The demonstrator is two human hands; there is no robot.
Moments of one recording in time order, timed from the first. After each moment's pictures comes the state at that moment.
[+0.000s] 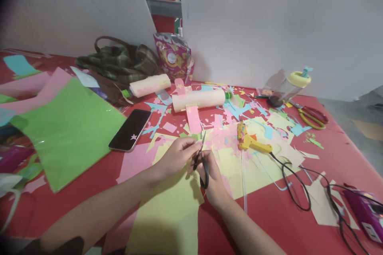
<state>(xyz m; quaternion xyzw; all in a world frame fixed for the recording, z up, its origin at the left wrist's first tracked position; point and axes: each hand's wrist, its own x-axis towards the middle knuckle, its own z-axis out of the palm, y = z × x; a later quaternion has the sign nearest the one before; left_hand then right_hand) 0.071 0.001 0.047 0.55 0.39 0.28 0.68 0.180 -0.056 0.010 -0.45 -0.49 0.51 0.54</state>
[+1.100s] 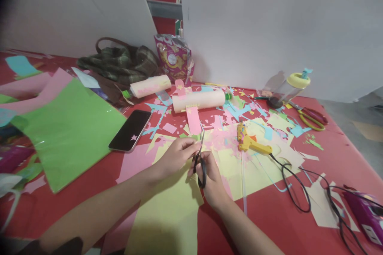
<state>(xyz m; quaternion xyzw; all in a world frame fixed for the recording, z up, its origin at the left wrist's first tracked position) 0.069 0.003 0.047 0.56 0.38 0.28 0.67 0.182 -0.058 0.015 -0.46 -0.49 0.55 0.50</state>
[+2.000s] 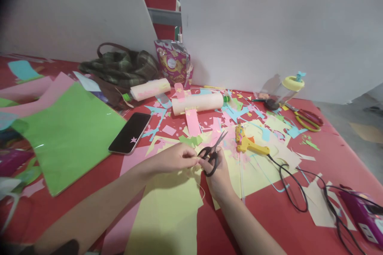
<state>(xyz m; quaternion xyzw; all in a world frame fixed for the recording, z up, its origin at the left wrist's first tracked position) 0.053 0.016 0.057 0.73 0.34 0.08 0.59 0.186 -0.043 0.011 -0.40 -0.28 0.60 0.64</state>
